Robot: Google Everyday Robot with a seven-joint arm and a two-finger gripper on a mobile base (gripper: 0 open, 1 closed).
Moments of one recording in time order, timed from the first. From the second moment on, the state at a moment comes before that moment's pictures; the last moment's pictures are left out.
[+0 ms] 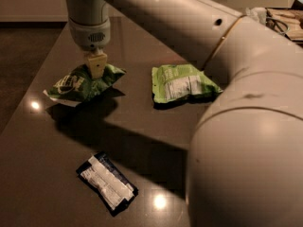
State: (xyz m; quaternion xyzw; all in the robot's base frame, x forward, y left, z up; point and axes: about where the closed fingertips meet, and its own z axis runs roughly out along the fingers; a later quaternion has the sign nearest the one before) arm 0.592 0.142 0.906 -0.86 0.51 -0.01 0.11
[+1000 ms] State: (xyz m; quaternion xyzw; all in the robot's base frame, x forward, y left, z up) arm 0.479 0.016 0.938 -0.80 0.58 0.04 0.15
